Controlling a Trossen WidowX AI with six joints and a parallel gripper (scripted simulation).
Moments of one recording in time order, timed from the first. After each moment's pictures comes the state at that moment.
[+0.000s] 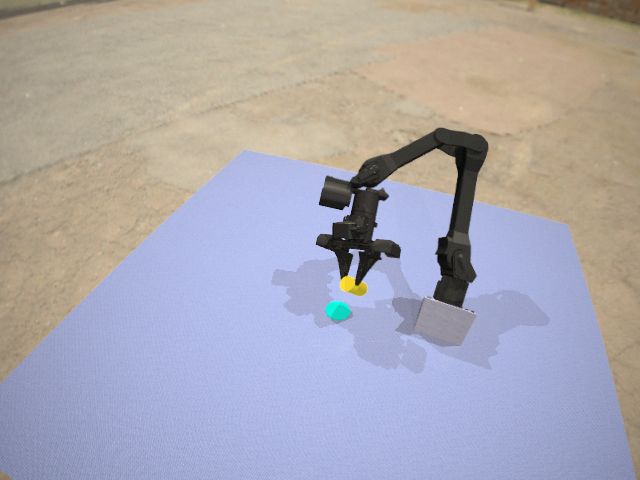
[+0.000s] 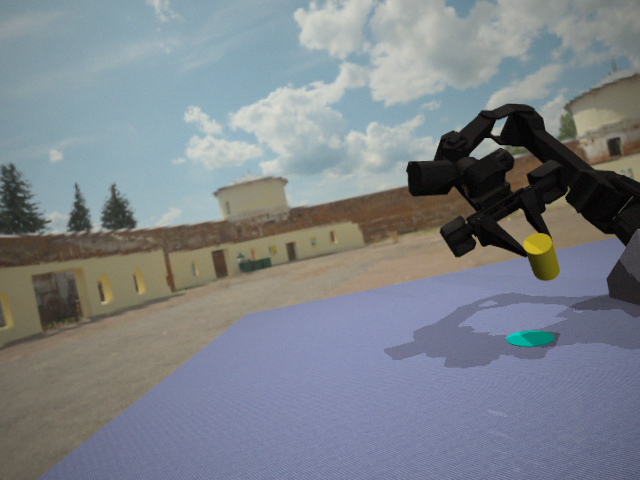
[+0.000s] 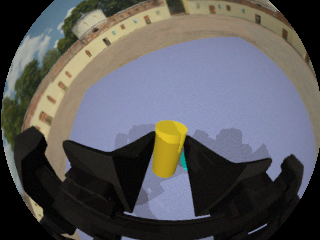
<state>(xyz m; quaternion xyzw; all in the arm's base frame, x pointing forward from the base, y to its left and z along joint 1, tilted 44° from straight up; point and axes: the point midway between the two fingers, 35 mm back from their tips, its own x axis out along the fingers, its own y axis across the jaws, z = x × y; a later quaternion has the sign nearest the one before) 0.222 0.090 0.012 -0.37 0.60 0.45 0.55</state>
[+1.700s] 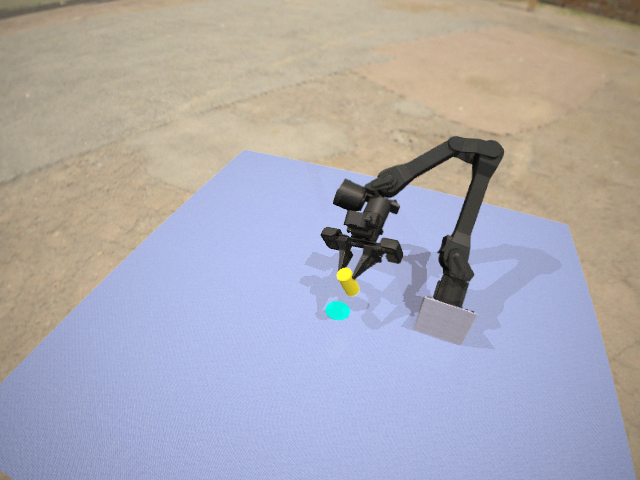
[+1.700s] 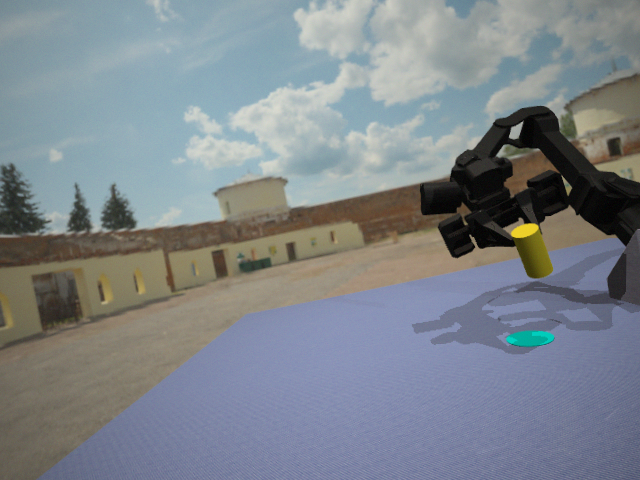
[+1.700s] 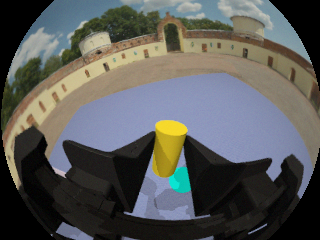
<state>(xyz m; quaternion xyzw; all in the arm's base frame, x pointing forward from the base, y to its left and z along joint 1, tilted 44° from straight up) 0.227 0.088 0.023 -0.32 0.45 0.52 0.65</state>
